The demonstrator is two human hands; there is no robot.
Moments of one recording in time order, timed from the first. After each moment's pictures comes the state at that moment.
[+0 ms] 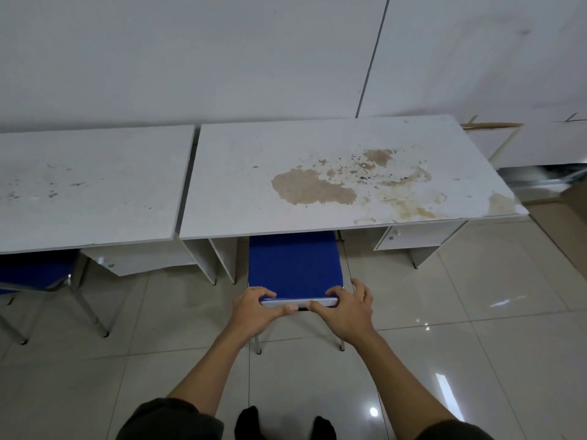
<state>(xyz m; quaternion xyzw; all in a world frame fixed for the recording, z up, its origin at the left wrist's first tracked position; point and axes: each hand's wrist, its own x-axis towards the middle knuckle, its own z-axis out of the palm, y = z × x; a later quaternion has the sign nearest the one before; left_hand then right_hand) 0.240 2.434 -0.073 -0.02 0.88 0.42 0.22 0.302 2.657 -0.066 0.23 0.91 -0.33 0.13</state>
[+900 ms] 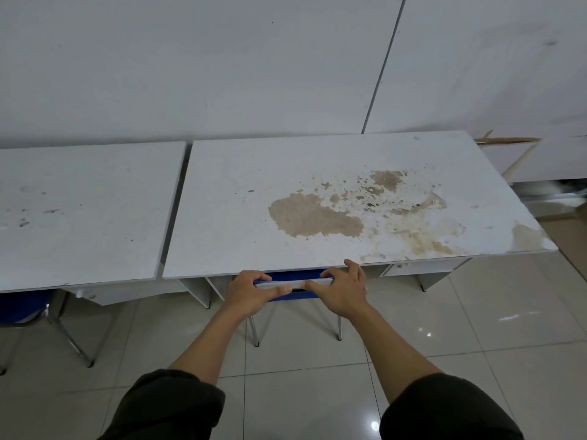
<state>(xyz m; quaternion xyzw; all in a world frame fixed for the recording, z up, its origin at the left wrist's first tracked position) 0.071 2.466 -0.074 -0.03 0.89 0.40 0.22 0.124 2.693 -0.055 0.23 0.90 -0.34 0.16</state>
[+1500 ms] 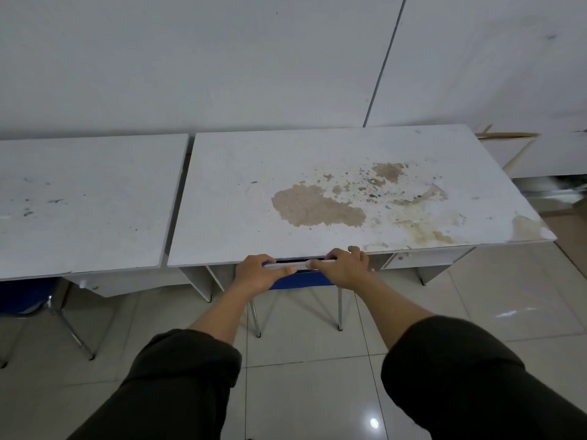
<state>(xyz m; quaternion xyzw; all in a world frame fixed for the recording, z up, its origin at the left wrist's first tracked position) 0.068 2.472 -0.061 -0.01 0.90 0.38 0.24 0.110 2.693 -0.039 0.23 0.90 -0.27 0.24</state>
